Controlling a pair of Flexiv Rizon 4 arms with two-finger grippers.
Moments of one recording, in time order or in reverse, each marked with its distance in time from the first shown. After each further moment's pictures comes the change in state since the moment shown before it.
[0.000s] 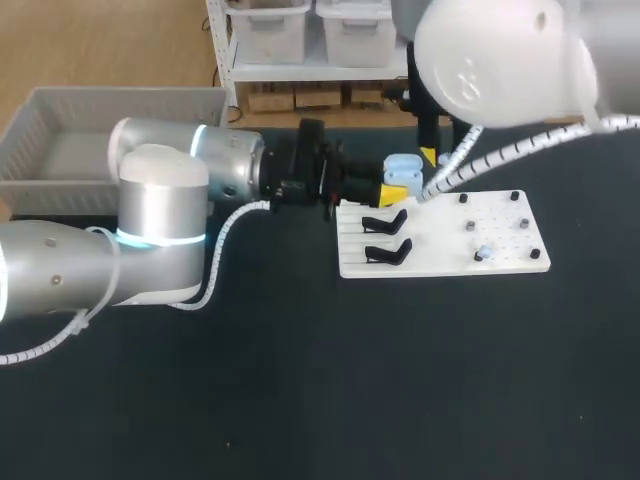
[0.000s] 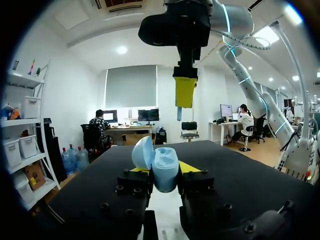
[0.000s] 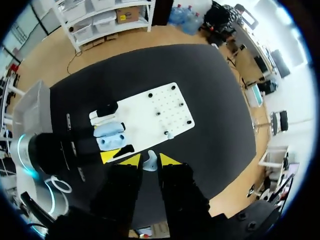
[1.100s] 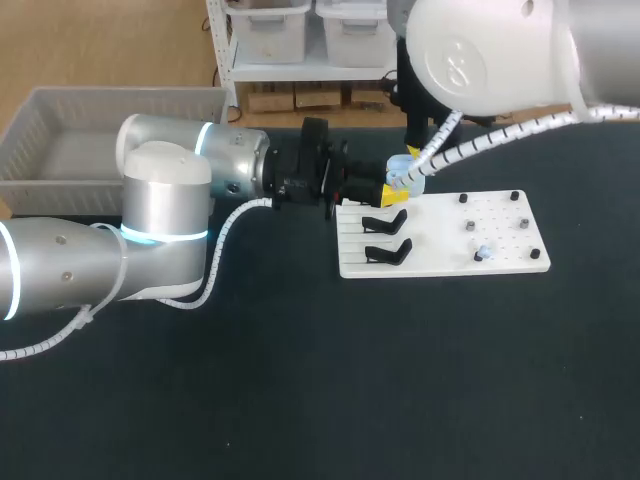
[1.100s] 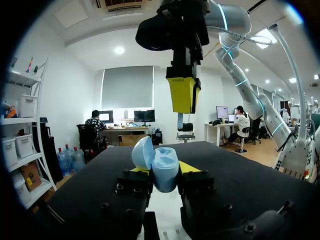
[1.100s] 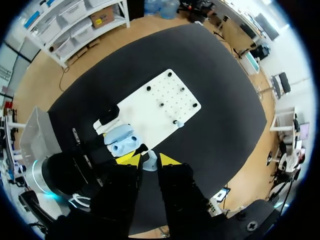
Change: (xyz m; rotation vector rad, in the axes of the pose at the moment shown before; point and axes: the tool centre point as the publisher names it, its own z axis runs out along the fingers) left arm 0.003 0.002 0.003 0.039 -0.010 -0.006; right arm 0.001 0.020 0.008 -0.031 0.061 0.251
